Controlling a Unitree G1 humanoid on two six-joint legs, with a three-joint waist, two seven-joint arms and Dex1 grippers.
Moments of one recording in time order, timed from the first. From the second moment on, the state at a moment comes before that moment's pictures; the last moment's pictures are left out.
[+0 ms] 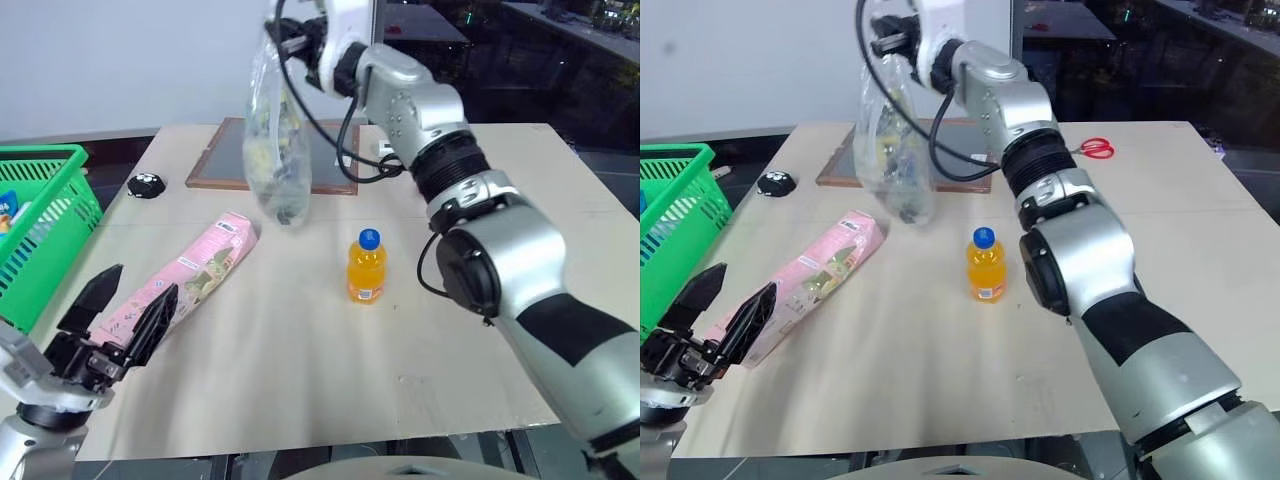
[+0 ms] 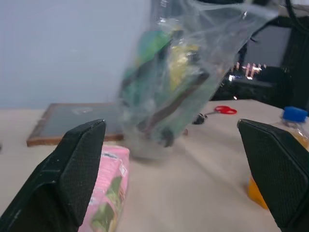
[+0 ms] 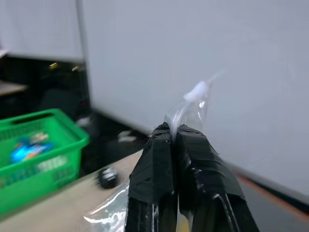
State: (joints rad) left arm 0.53 0.44 0.64 -0.54 -0.90 0.04 -0.74; right arm -1.64 0.01 -0.15 1.14 0.24 0.16 0.47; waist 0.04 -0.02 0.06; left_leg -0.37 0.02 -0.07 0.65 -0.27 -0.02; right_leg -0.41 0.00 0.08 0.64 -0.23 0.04
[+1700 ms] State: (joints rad) left arm -0.37 0.69 0.24 0.28 -0.62 0.19 -1.35; right arm -1.25 -0.73 -0.18 0.72 0.15 0.29 0.60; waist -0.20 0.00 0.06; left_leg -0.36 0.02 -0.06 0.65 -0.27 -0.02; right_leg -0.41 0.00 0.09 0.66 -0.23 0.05
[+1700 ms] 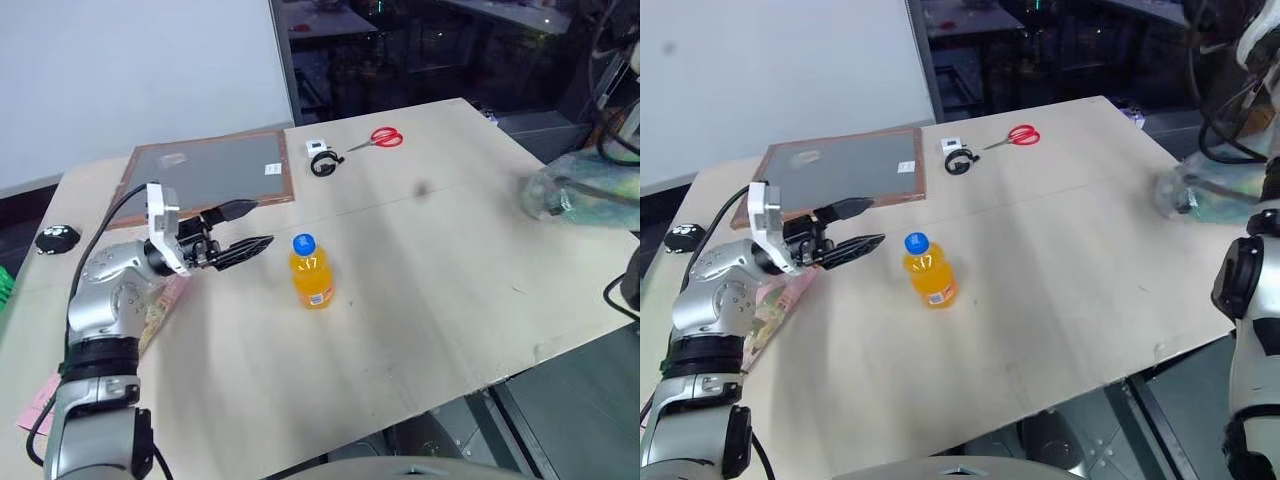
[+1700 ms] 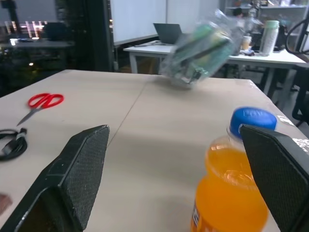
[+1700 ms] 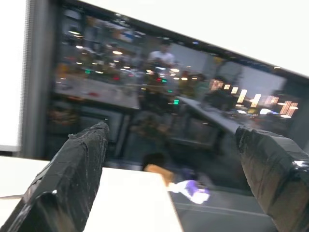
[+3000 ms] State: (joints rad) left arm -0.02 0.50 0.01 -0.14 -0.33 0.10 -0.94; right arm 0.04 -0.76 -0.29 -0.20 0.67 0.41 1.25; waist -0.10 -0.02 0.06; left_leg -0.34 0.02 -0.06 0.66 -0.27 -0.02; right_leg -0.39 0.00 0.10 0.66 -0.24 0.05
